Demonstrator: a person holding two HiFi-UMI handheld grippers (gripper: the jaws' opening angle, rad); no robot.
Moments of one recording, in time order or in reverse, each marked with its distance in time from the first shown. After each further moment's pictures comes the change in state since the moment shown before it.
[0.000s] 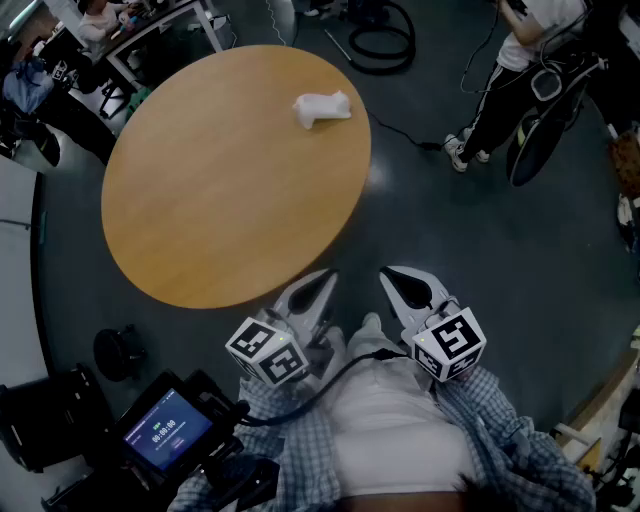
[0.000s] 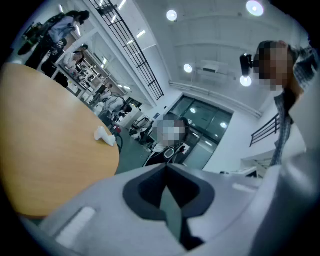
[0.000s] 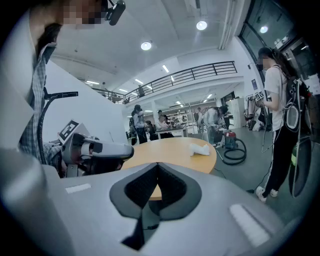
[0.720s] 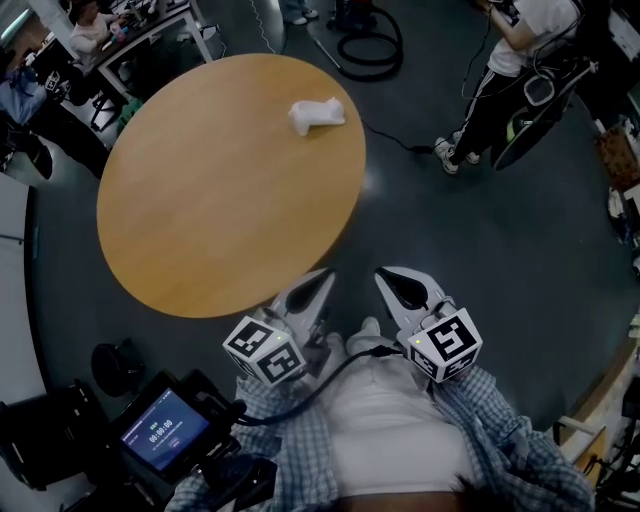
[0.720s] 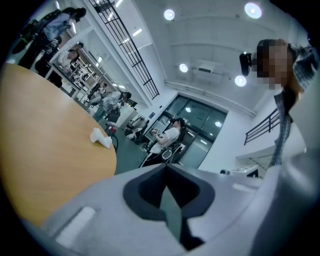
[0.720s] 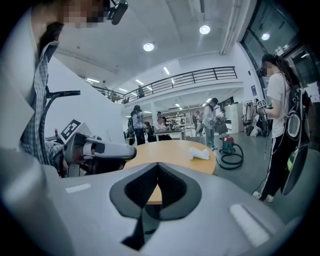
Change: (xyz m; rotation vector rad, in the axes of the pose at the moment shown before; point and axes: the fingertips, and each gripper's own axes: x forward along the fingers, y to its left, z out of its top) left arm -0.004 0.005 0.006 0.013 0.022 -0.039; right arm 0.005 0.011 0.006 -0.033 -0.015 -0.045
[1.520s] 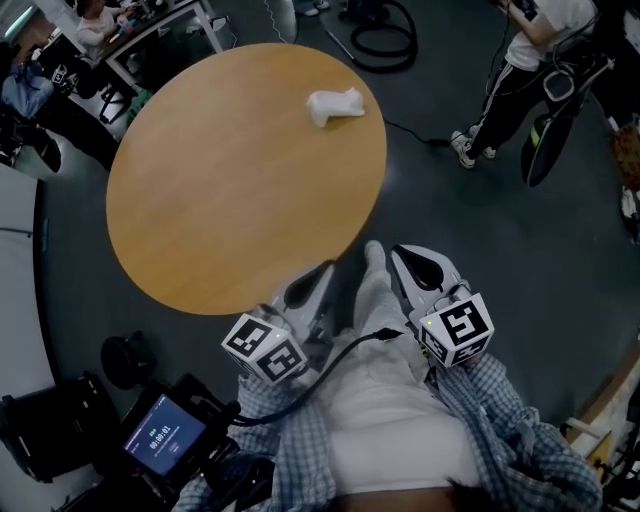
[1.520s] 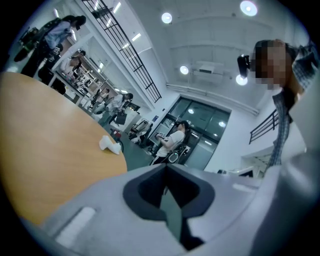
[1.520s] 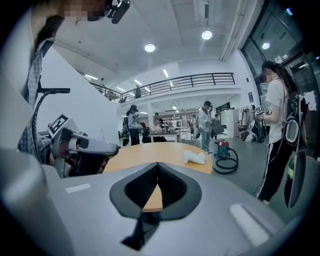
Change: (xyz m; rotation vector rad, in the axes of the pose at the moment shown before) left arm -0.013 0.019 -0.005 0.034 -0.023 0.056; right arm 0.013 -0.027 -0.015 -0.020 -0.030 -0.063
